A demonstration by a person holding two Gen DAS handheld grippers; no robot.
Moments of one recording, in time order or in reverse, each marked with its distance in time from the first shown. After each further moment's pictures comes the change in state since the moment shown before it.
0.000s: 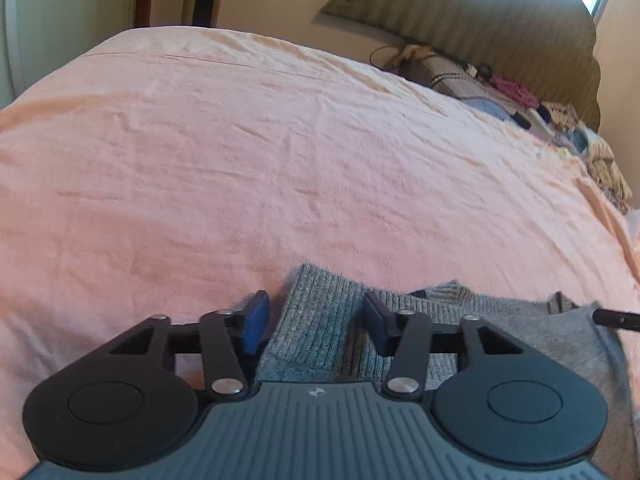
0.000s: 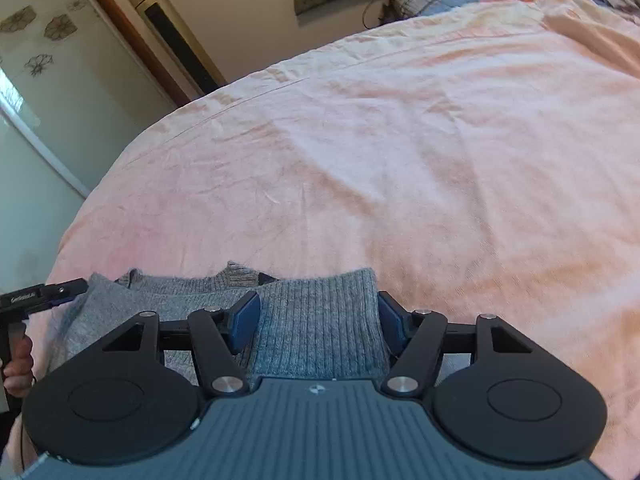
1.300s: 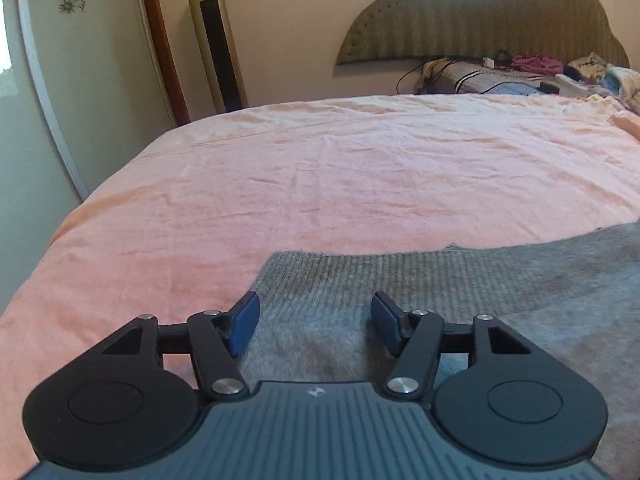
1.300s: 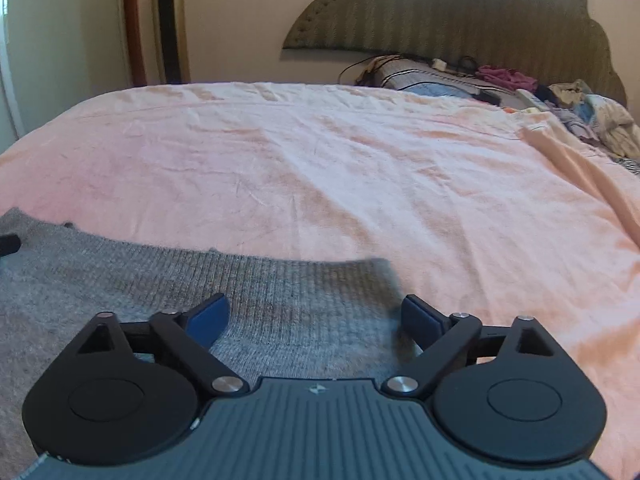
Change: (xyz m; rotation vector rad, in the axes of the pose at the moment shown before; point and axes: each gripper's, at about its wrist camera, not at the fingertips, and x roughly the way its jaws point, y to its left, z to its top) left arm -0.042 -0.075 -0.056 0.222 -0.194 0.281; right arm -0.002 0.073 -0.034 -0.229 -0.184 -0.345
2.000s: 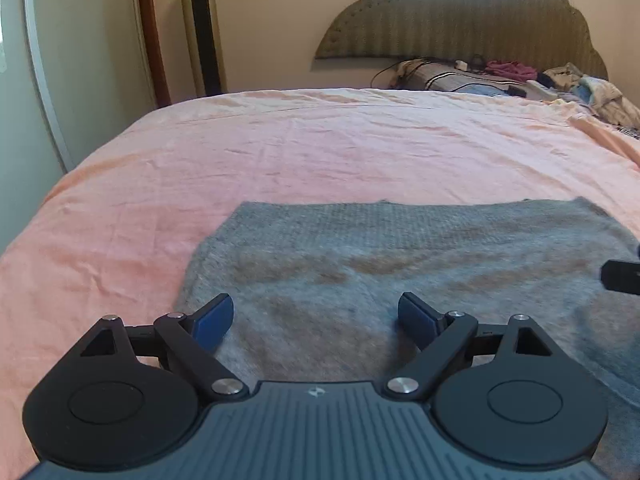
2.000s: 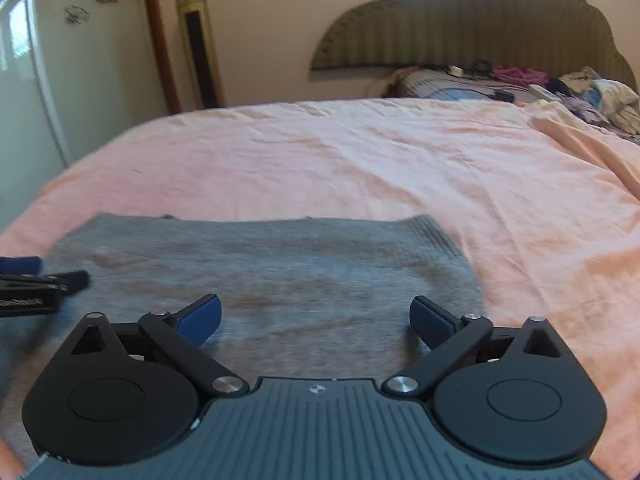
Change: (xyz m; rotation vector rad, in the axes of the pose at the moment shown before) left arm -0.050 -0.012 -0.036 -0.036 0.043 -0.091; right arm -0.058 0.031 -0.047 0.028 -0.044 0.167
